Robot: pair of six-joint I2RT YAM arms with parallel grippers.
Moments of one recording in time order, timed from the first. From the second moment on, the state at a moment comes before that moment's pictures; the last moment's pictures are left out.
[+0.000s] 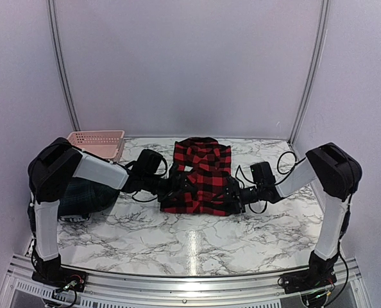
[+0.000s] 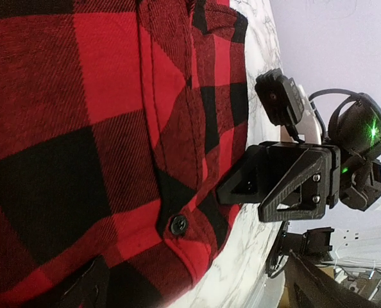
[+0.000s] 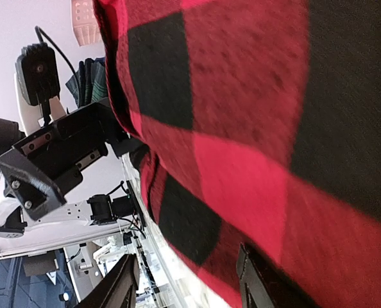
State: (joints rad) left arm -0.70 2.07 1.20 0.19 0.61 -0.91; right arm 0.41 1.96 0.82 0.39 -0.97 0.94
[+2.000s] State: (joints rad) left arm -0.50 2.18 1.53 -0.32 0.39 -0.54; right arm 0.28 2.23 1.65 -0.58 -0.61 0.25
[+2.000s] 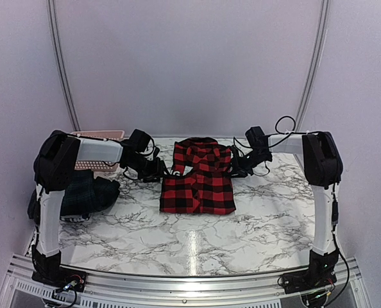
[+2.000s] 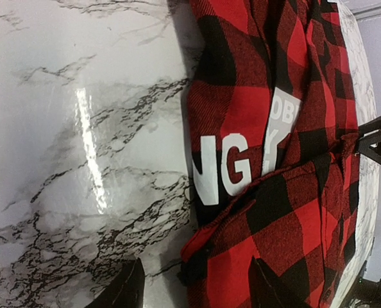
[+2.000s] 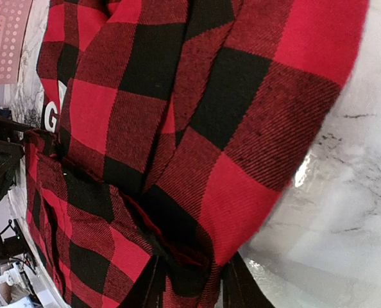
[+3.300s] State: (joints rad) left arm -0.51 2.20 1.63 -0.33 0.43 -0.53; right arm 0.28 2.22 1.70 -0.68 -0.51 0.20
